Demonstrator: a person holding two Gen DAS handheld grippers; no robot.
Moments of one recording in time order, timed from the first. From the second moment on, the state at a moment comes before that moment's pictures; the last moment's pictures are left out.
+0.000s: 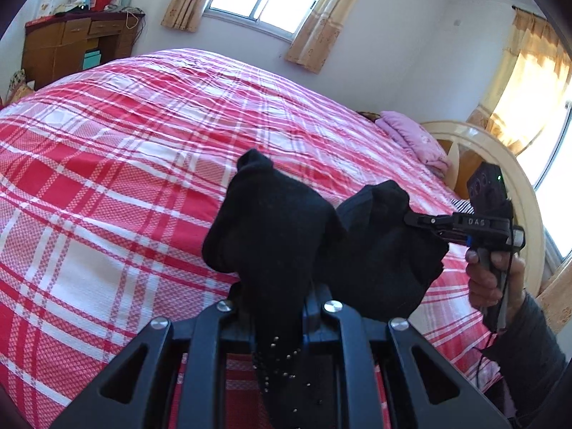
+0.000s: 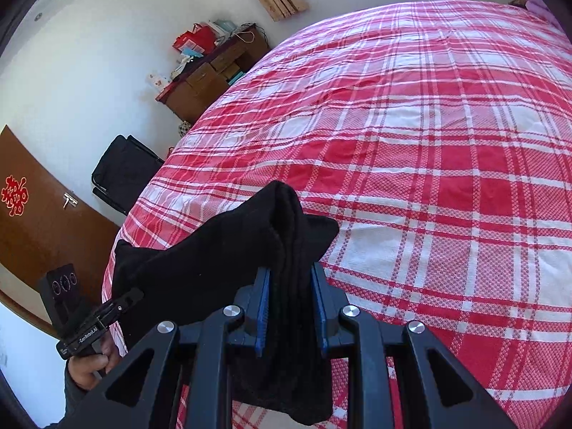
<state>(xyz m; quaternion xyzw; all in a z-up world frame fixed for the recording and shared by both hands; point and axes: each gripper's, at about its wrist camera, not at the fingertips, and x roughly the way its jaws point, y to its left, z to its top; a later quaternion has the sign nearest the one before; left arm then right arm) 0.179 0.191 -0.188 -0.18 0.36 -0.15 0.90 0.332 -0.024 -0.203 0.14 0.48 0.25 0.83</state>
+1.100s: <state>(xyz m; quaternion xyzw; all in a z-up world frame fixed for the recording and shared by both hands) 0.170 0.189 -0.193 -0.09 0.38 -0.03 0.92 0.294 -0.051 -0.204 0.05 0.44 0.14 0.88</state>
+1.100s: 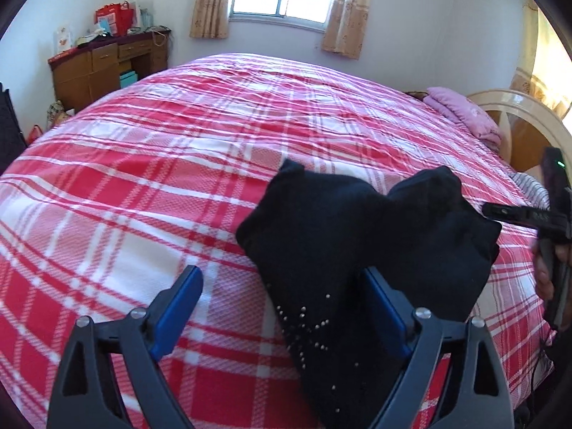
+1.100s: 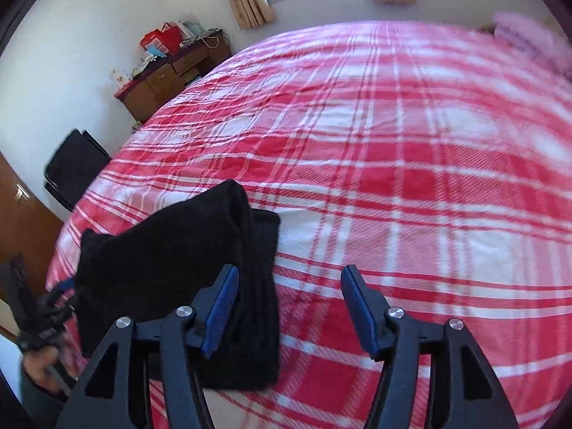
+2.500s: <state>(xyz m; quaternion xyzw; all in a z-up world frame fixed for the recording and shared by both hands) 0.095 0.137 -0.120 -0.02 0.28 -0.07 0.96 0.100 -0.058 -0.106 -0.05 0.29 0.11 0.95</state>
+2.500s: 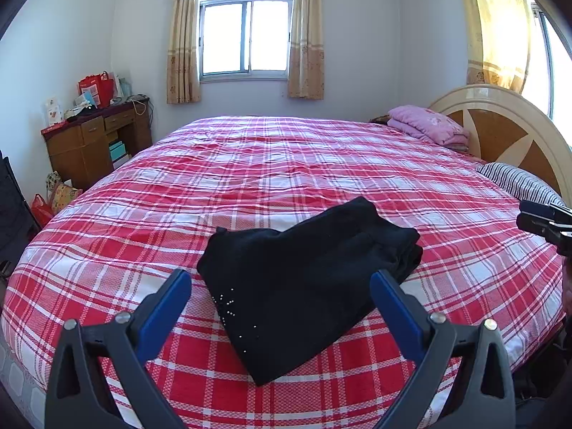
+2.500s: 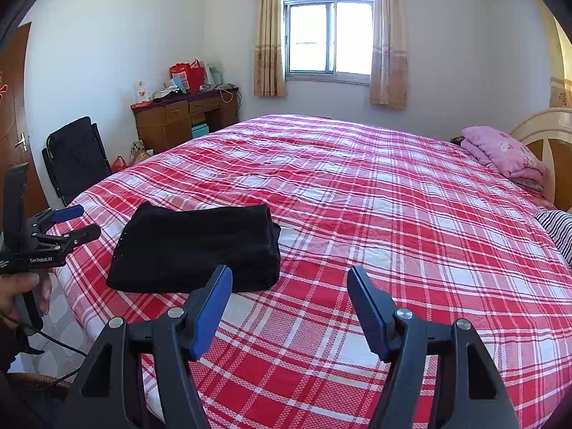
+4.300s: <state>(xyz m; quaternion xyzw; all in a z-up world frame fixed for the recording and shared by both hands) 0.092 0.145 -0.113 0.01 0.26 0.00 0.97 0.084 -0.048 -0.096 -0.07 0.25 0.12 0.96</state>
